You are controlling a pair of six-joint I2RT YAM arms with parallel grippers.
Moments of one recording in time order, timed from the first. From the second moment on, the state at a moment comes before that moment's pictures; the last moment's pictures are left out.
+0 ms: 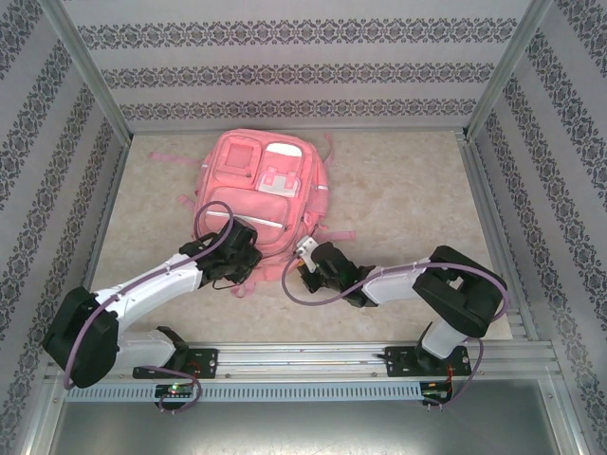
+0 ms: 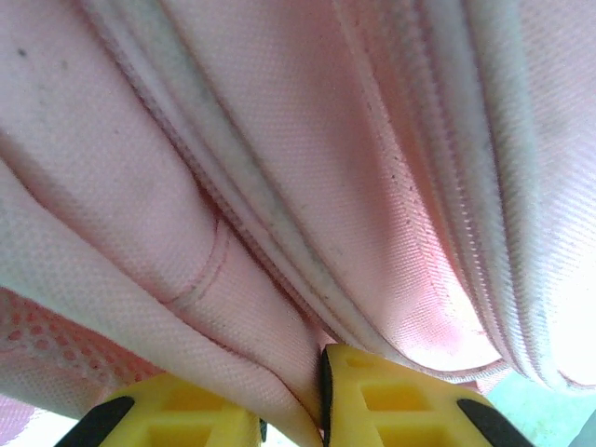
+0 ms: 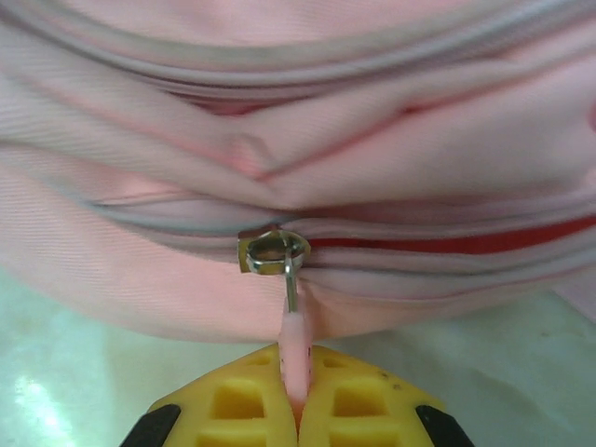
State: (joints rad) left arm -0.61 1.25 0.72 -0.49 -0.03 -1.51; right arm 0.89 1.62 0.55 0.38 0.09 0.10
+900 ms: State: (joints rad) left arm -0.60 1.29 0.67 -0.37 0.05 -1.48; right arm 0.58 1.65 0.57 0.39 0.03 0.36
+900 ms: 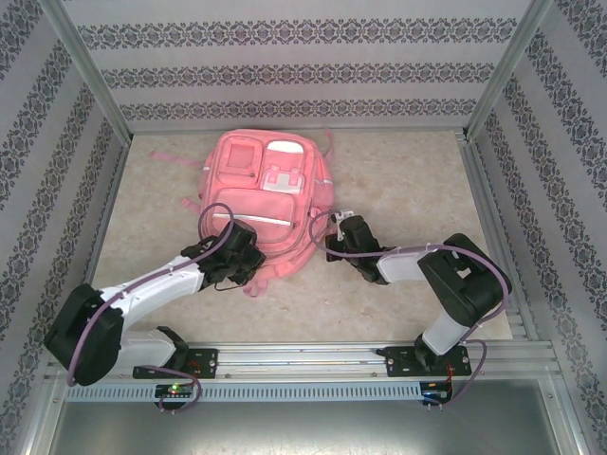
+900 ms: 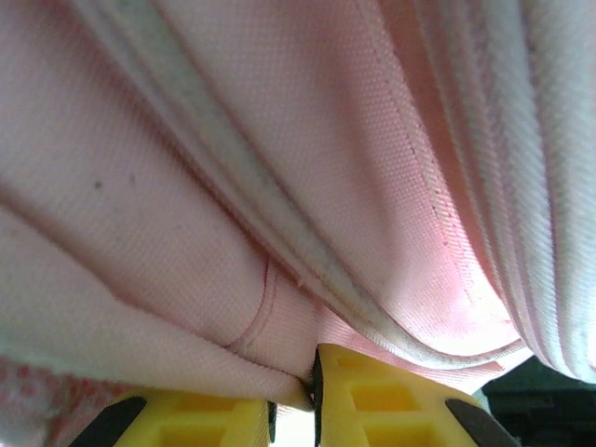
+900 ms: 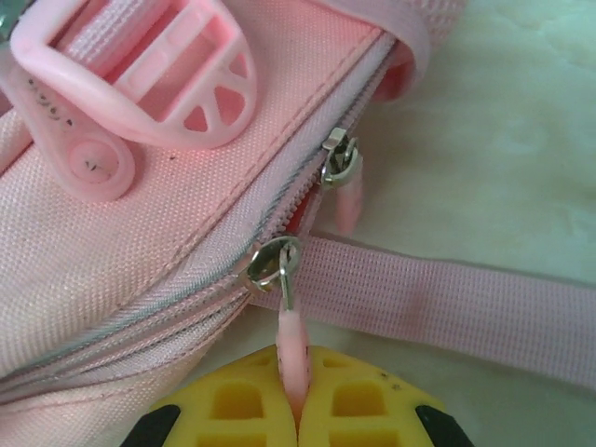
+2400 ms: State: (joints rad) left arm -0.77 1.26 0.84 -0.21 0.21 -0.90; right arm 0.43 0.74 0.53 -0.19 0.04 0.39
